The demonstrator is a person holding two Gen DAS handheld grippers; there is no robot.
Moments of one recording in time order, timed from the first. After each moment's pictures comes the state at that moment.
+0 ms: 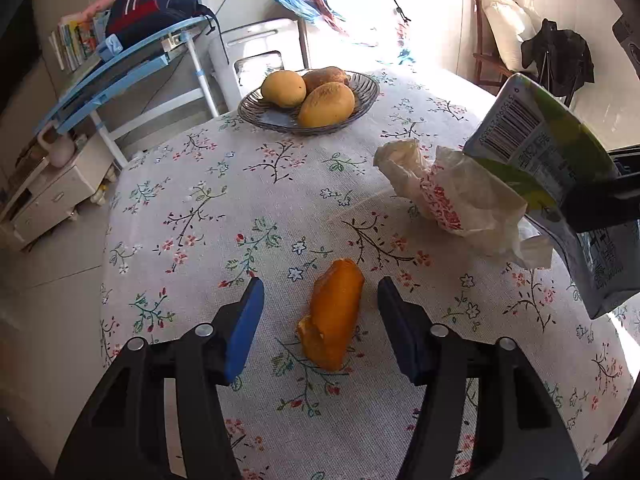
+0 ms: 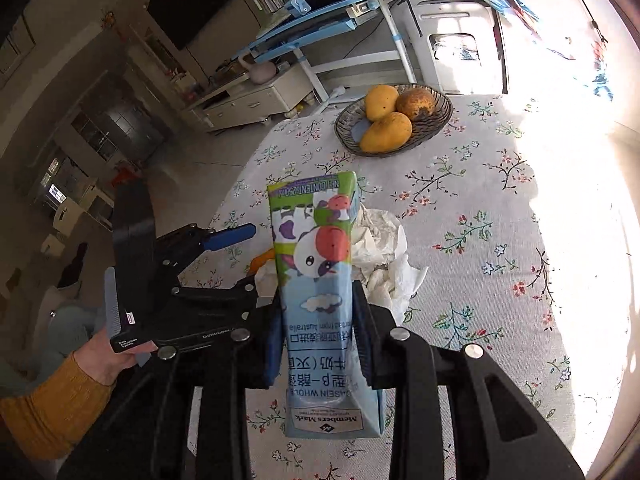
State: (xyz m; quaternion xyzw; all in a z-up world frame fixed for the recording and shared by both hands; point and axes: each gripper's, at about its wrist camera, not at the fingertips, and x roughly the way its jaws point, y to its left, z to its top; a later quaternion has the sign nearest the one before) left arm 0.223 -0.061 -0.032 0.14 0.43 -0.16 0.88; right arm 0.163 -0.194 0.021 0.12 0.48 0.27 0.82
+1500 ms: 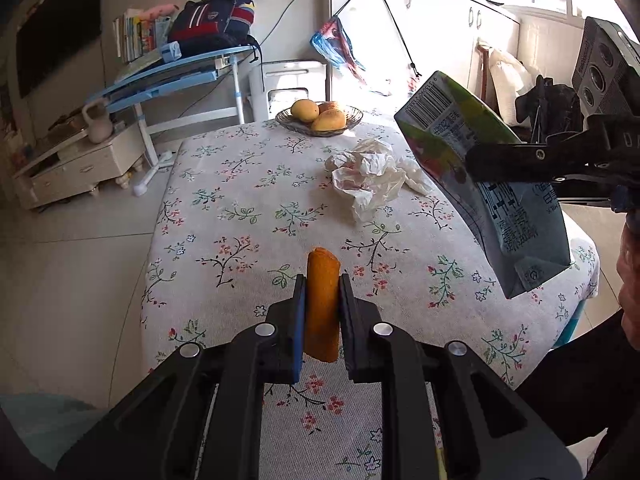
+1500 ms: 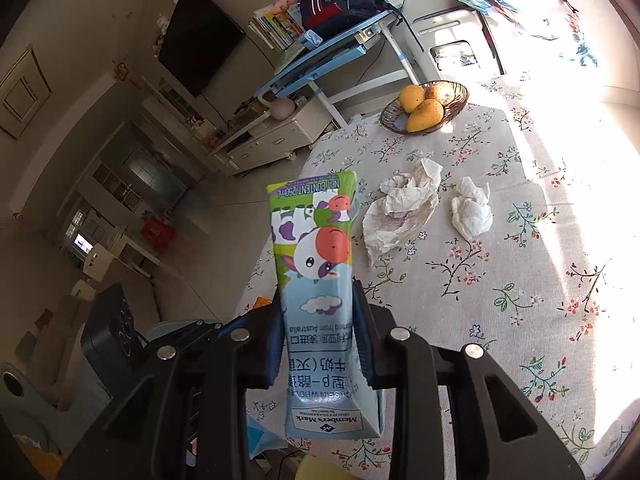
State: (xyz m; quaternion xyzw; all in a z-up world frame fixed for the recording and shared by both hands) left arm 0.057 -0.017 -0.006 0.06 0.35 -0.13 0.92; right arm 0.080 -0.173 0.033 0.22 0.41 0.28 0.84
